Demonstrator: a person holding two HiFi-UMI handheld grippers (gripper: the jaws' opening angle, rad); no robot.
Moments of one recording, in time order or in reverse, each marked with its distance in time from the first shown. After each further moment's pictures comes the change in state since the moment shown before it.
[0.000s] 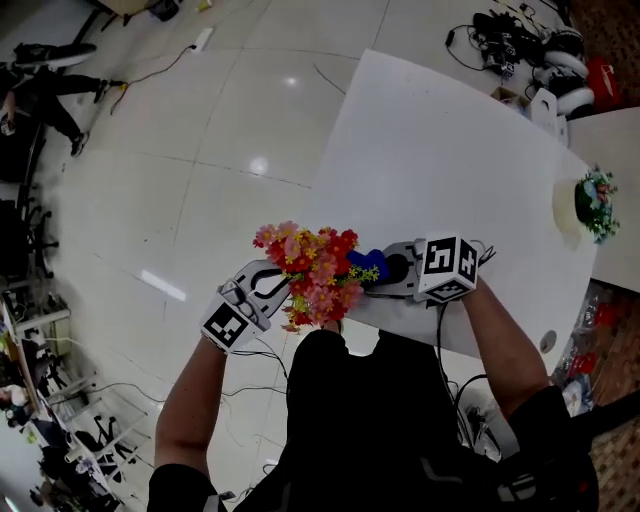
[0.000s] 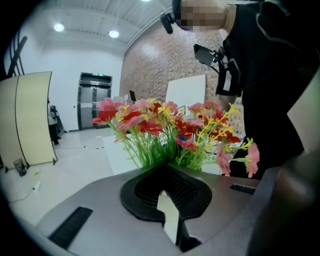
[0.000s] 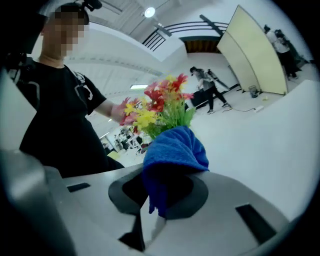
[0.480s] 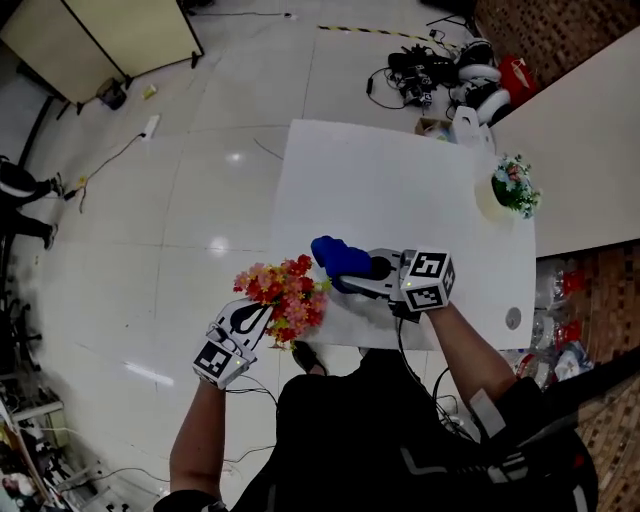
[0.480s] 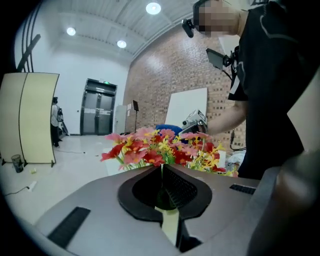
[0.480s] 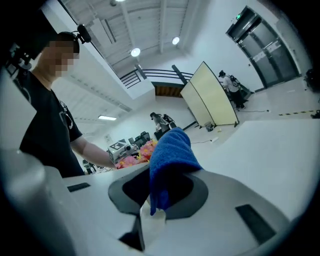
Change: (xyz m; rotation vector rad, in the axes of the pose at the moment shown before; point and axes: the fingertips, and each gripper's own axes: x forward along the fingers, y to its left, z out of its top) left arm -0.012 0.003 0.048 -0.054 -0.103 0.014; right arm -0.099 0.003 0.076 0.102 -0.444 -0.462
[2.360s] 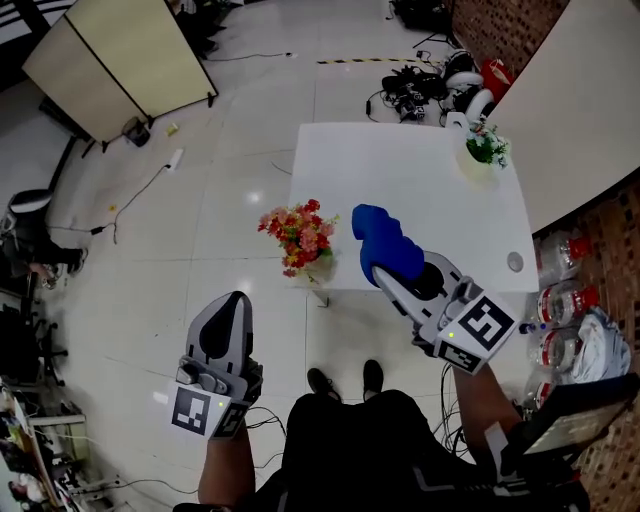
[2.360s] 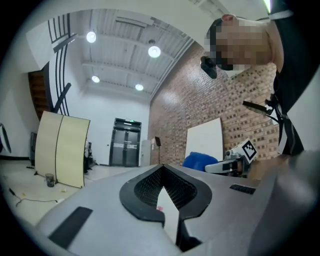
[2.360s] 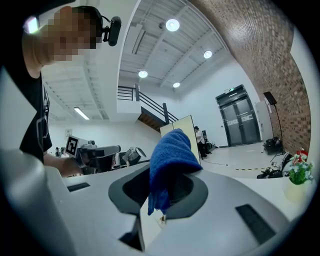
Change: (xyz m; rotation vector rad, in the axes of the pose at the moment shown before) left arm -0.187 -0.156 0.207 0.023 -0.353 0.350; right arm -0.104 0.264 0.071 -0.307 -0.355 -0.519
